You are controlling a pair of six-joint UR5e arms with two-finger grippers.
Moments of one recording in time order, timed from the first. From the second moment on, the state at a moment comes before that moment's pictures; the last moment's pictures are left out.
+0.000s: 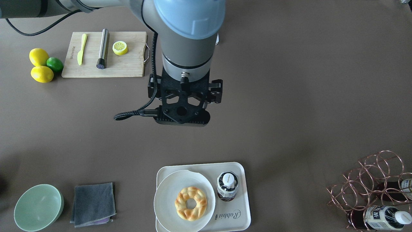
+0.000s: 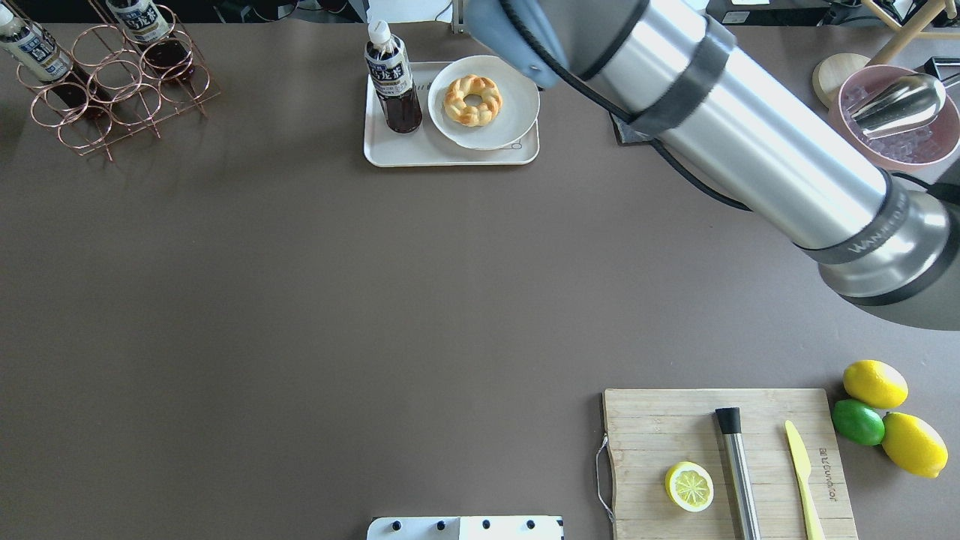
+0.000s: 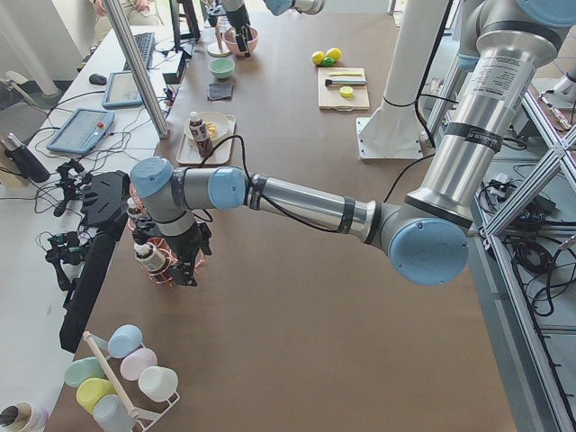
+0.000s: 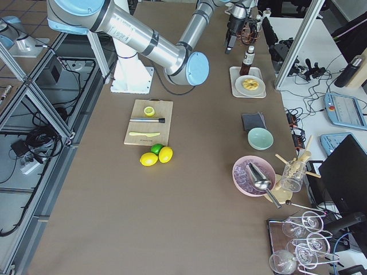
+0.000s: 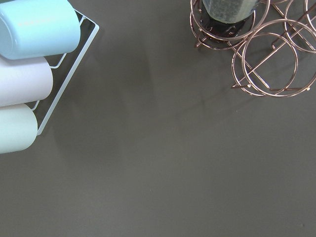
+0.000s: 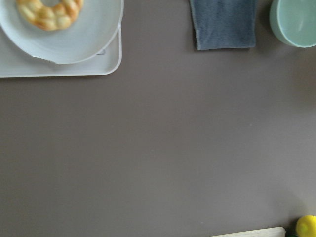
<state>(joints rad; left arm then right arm) -1.52 -1.93 -1.45 -1.28 -2.24 0.19 0.93 -0.40 1.44 -2.41 2.15 0.65</state>
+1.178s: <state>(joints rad) -1.51 -1.91 -1.45 -1.28 -2.24 0.20 1.49 -1.38 1.89 -2.27 2.16 -0.08</state>
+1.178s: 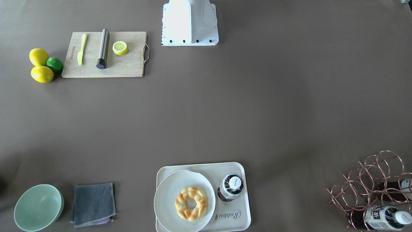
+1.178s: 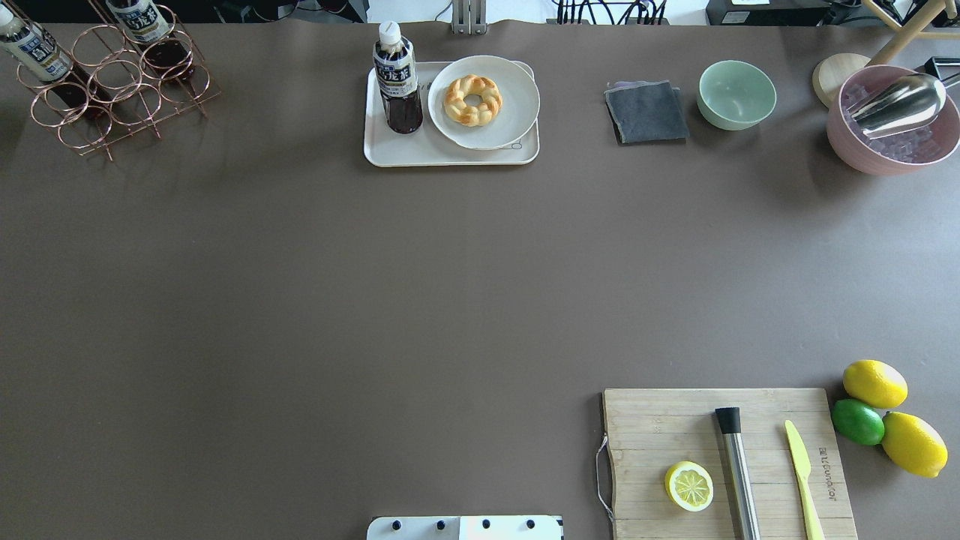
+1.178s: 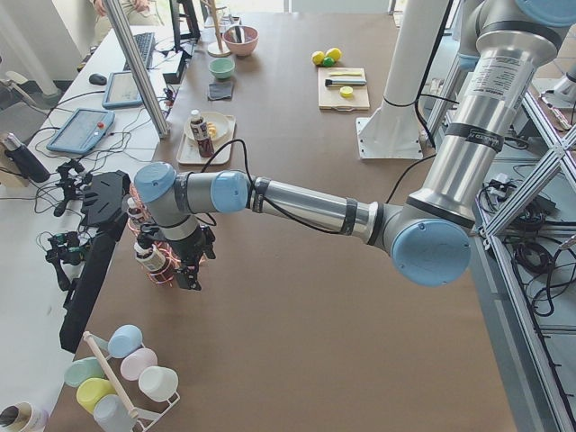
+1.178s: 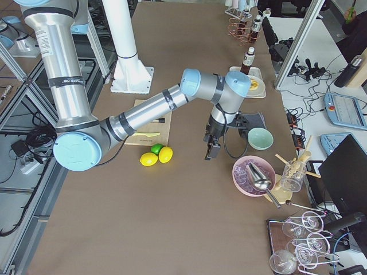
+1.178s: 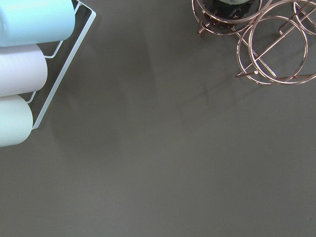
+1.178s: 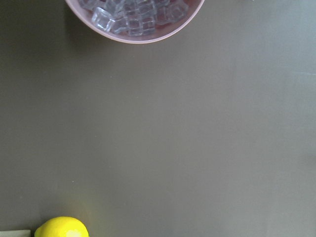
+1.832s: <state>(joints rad) -1.51 -1.93 -1.44 -1.29 -2.24 0.26 1.61 -1.50 1.68 -1.90 2.23 -0.08</state>
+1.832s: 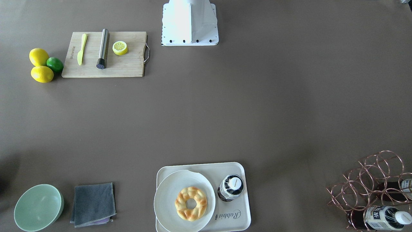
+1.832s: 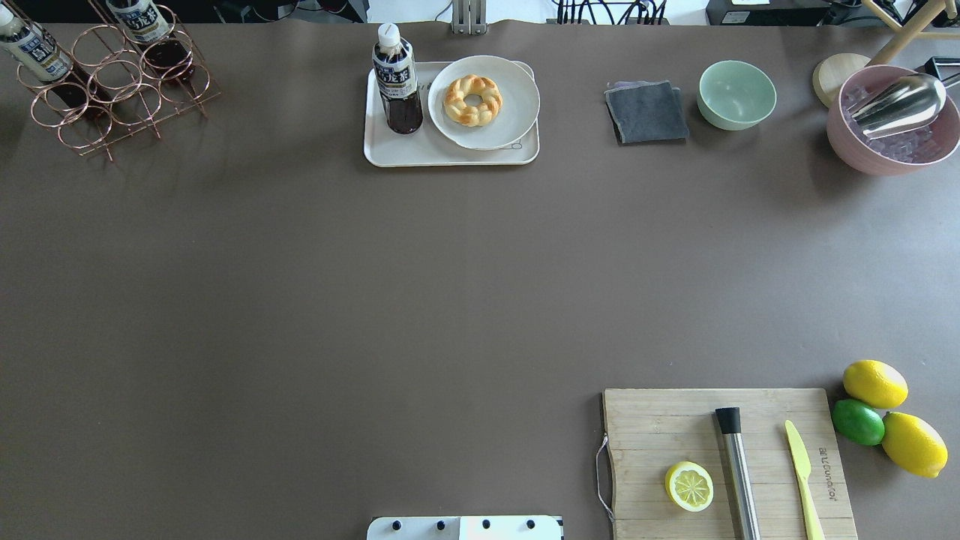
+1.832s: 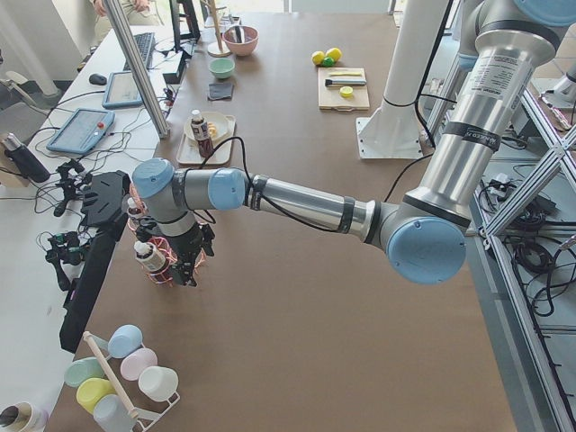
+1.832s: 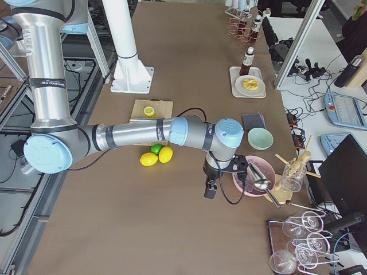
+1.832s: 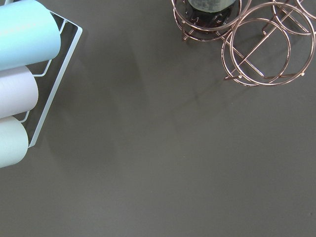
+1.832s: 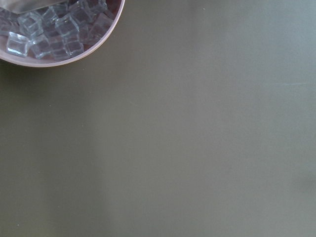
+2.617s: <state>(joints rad) -1.56 -1.78 -1.44 -1.39 -2.24 0.27 1.62 -1.50 1.67 -1.89 2.25 -0.07</state>
